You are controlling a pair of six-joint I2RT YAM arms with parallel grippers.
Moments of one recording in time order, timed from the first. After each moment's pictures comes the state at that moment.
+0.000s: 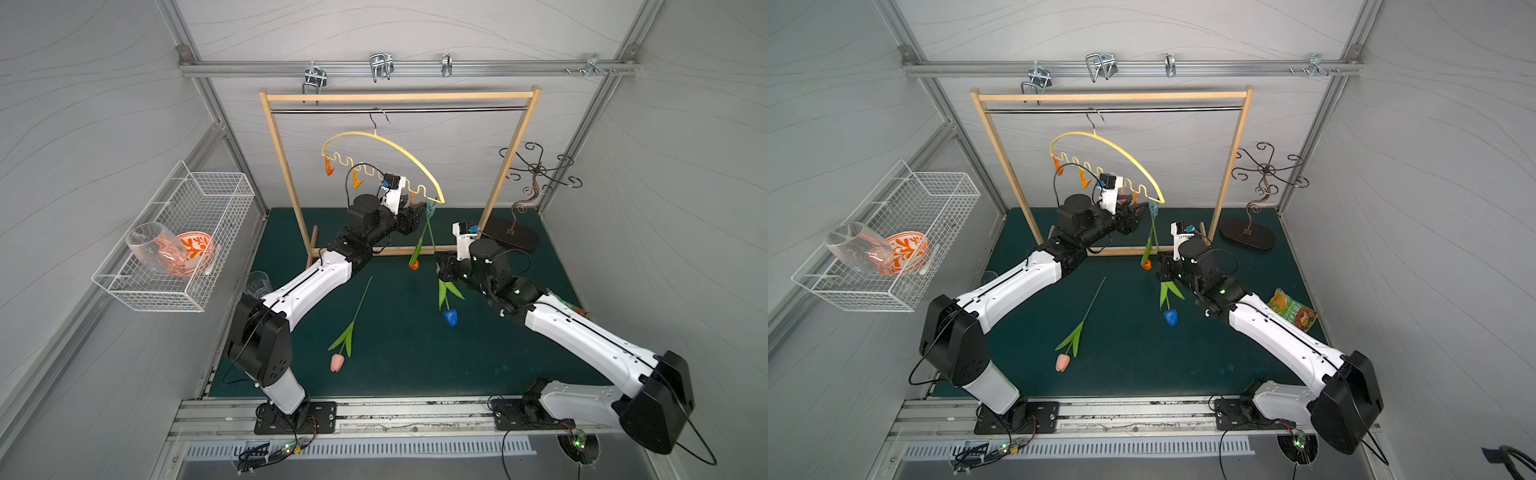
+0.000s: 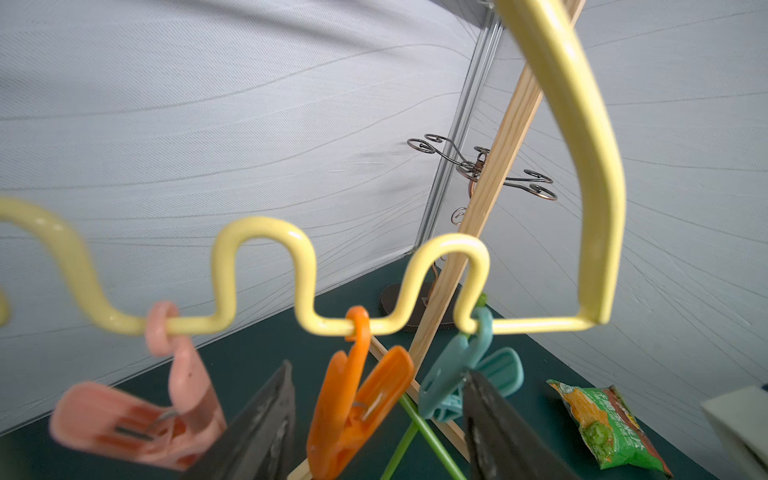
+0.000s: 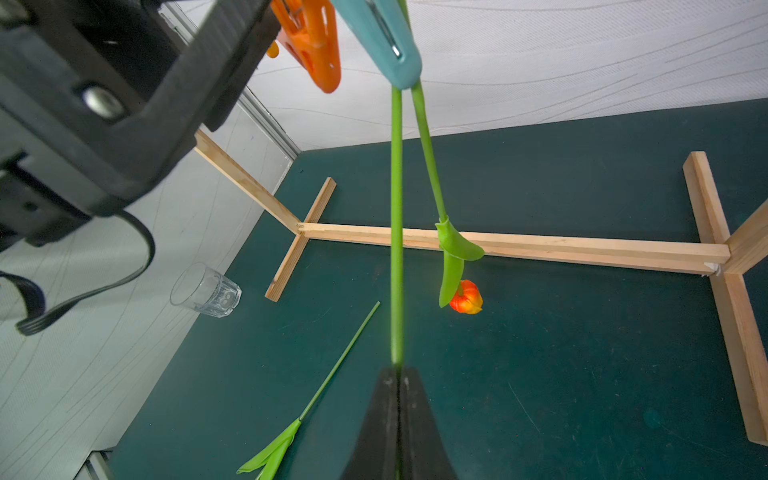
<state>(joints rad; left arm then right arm) -0.53 1.65 1.38 0.21 0.22 -0.18 0.73 1.21 0.98 -0.16 0.06 0.47</state>
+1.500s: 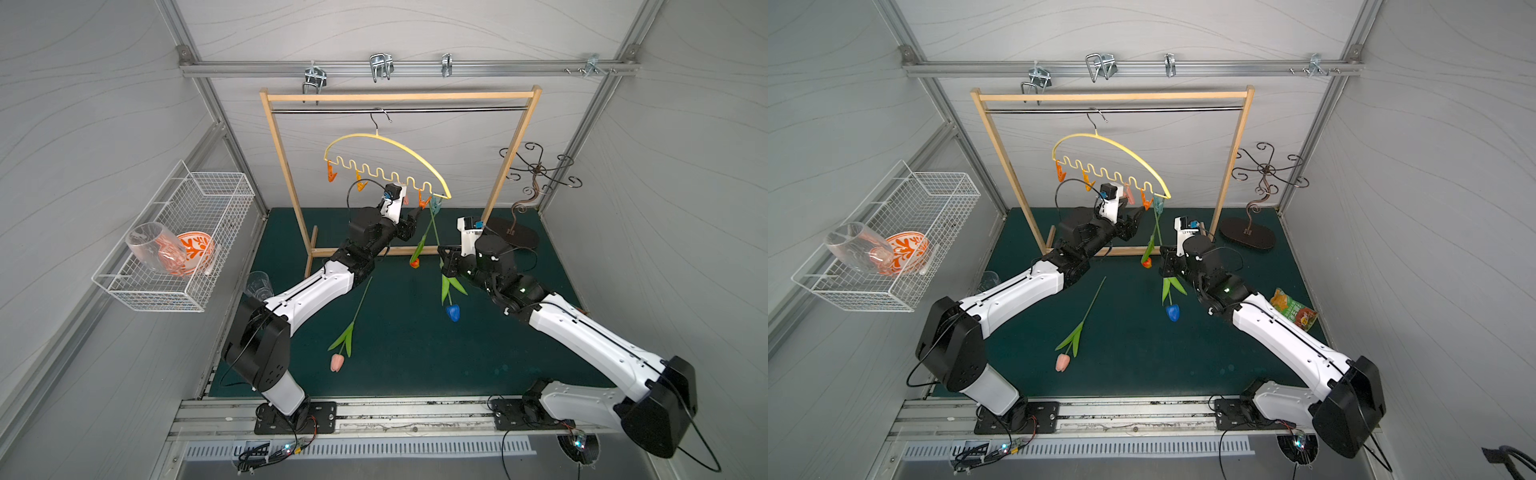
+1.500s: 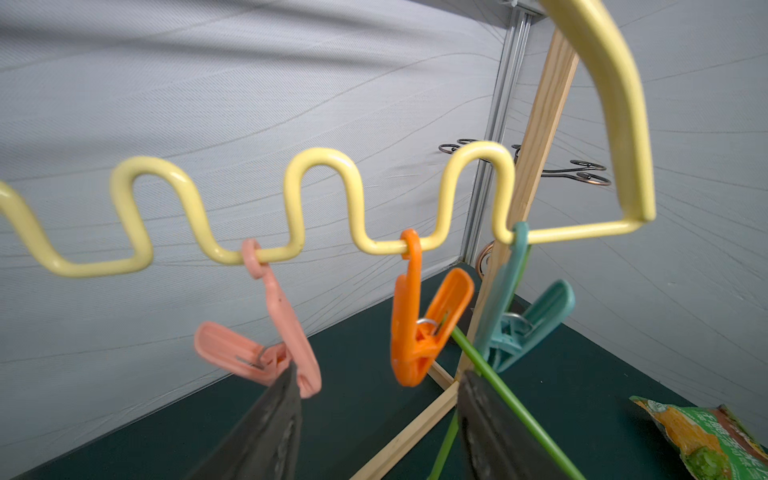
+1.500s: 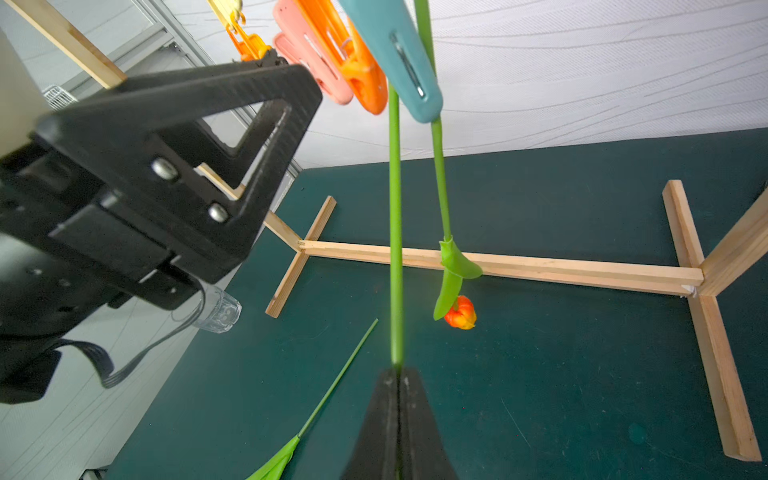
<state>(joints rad) -0.56 1.62 1.24 0.37 0.06 -0.05 0.72 1.19 1.01 -0.17 0.08 0.46</state>
